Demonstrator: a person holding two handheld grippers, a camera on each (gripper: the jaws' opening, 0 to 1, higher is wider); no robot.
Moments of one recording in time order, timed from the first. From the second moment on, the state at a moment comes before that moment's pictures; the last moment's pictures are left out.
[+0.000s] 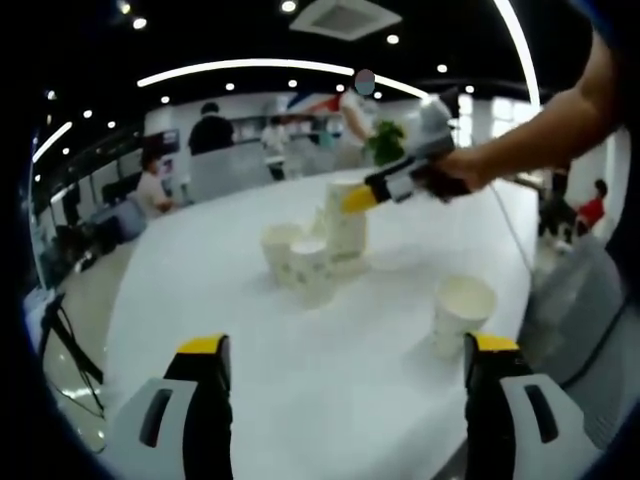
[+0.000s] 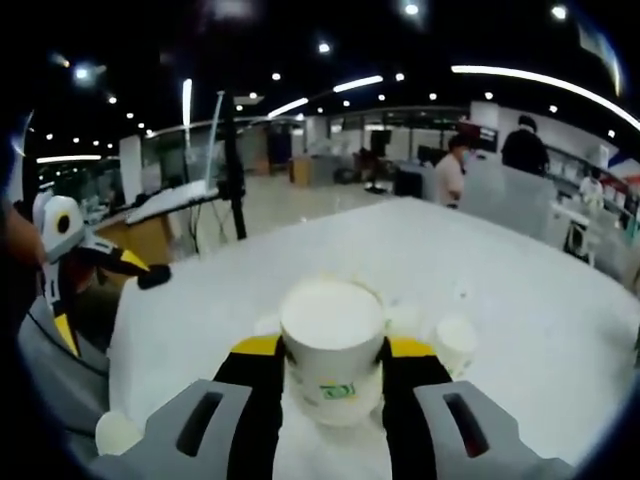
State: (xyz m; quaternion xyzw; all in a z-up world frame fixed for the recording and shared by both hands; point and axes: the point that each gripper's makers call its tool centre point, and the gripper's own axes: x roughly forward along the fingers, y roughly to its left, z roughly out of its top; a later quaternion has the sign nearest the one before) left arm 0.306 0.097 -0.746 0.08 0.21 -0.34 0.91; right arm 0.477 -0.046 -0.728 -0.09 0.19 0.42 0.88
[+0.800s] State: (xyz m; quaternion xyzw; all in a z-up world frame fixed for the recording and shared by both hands) left arm 0.305 0.090 -0.742 0.08 0.21 -0.34 0.91; right arm 0.464 -0.043 -0.711 -0.09 0.18 0.43 0.88
